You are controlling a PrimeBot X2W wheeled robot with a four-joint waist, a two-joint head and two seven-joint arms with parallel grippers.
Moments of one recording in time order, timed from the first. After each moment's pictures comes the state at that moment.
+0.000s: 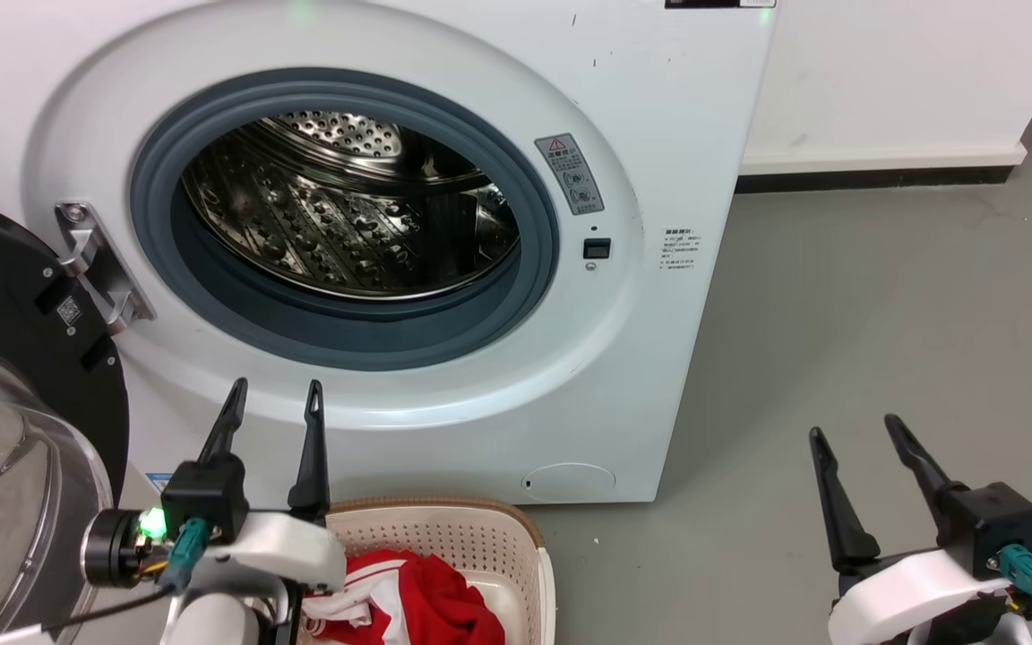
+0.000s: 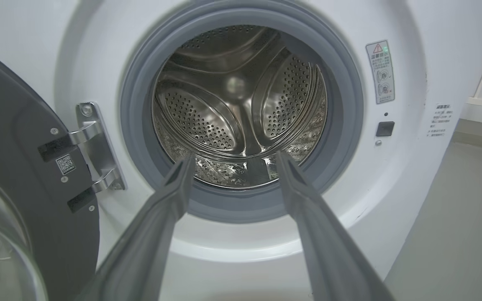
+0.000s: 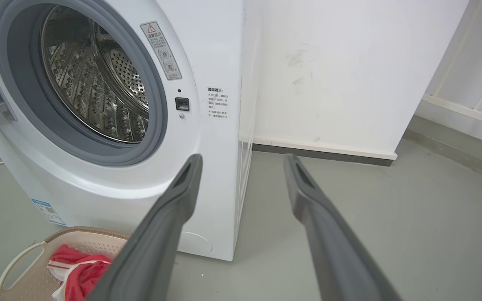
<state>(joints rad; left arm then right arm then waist) -0.16 0.14 -0.09 0.25 -0.12 0.03 -0.26 0.07 -0.05 0.02 -0.11 0.01 0.13 0.01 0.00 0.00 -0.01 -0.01</state>
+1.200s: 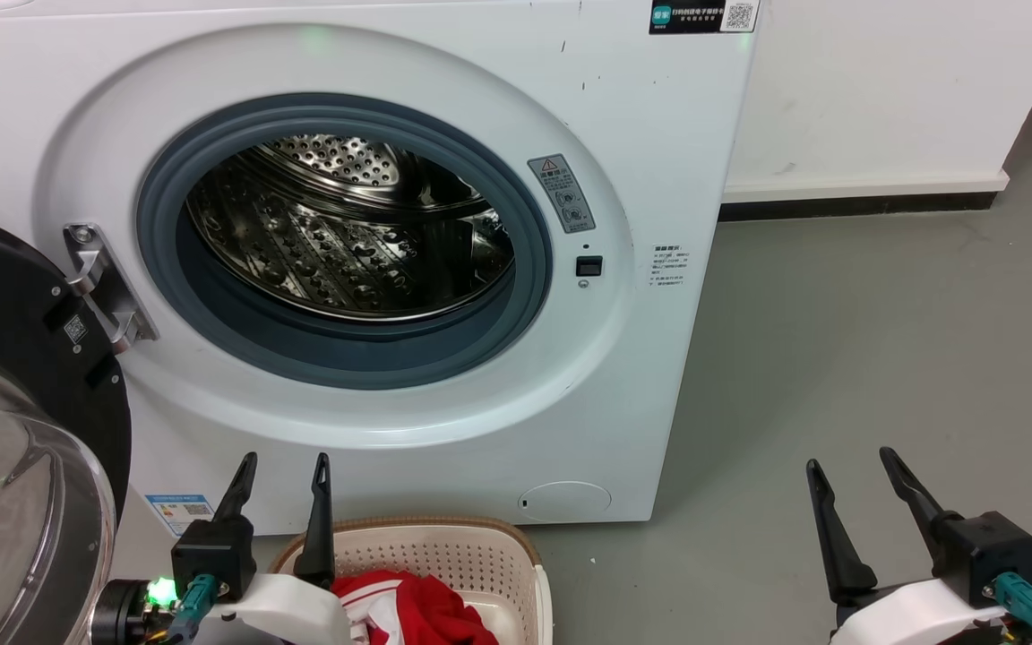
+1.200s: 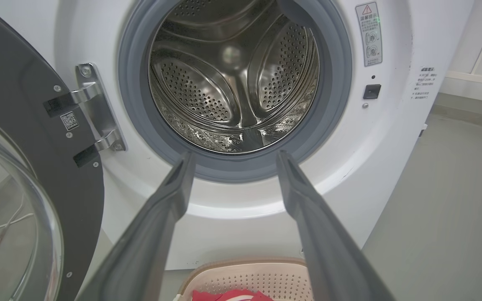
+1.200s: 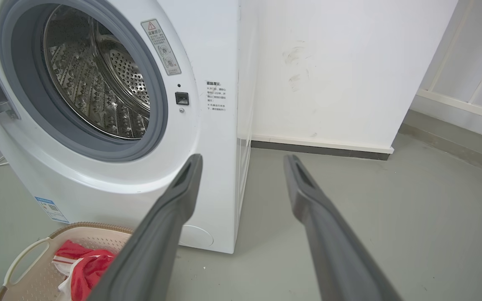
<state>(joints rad) 0.00 0.16 -0.12 0.15 -0.15 0.06 -0.17 0.12 -0.05 0.02 -0.10 0.02 0.13 0.00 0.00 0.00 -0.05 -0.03</state>
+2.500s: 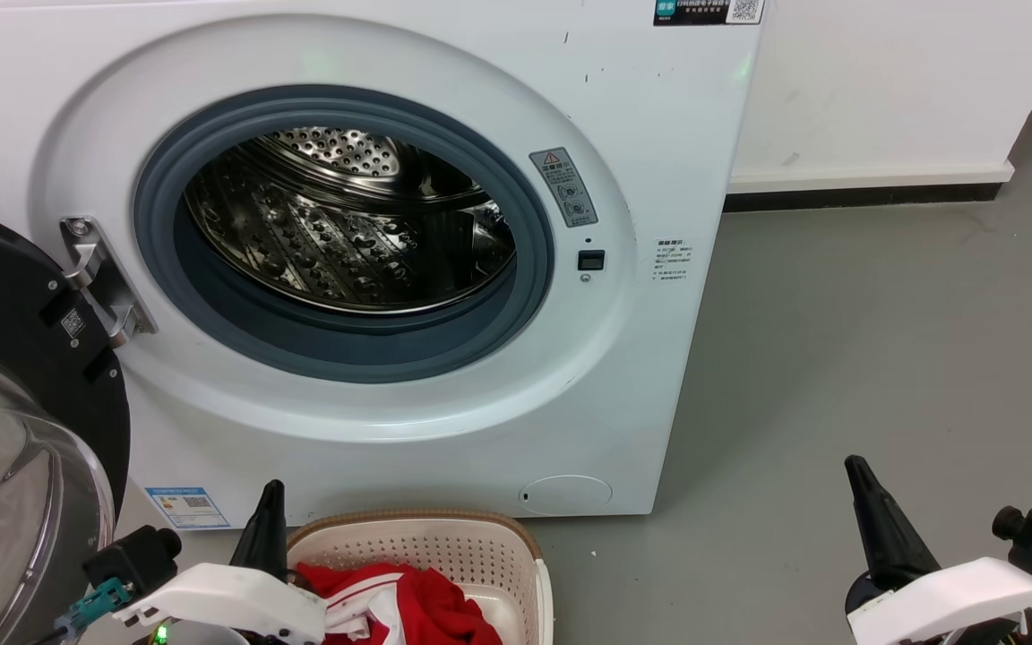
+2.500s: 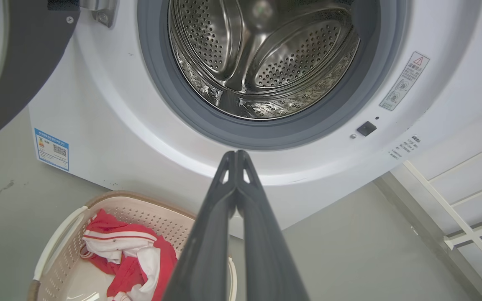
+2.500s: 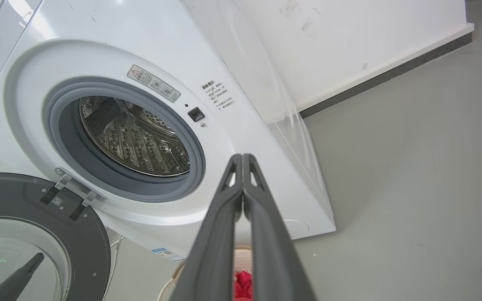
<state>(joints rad) -0.01 0.11 -0.04 0.21 -0.69 -0.01 -0.07 0.07 -0.07 0.01 0.05 0.64 0.13 0.01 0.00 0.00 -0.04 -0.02</state>
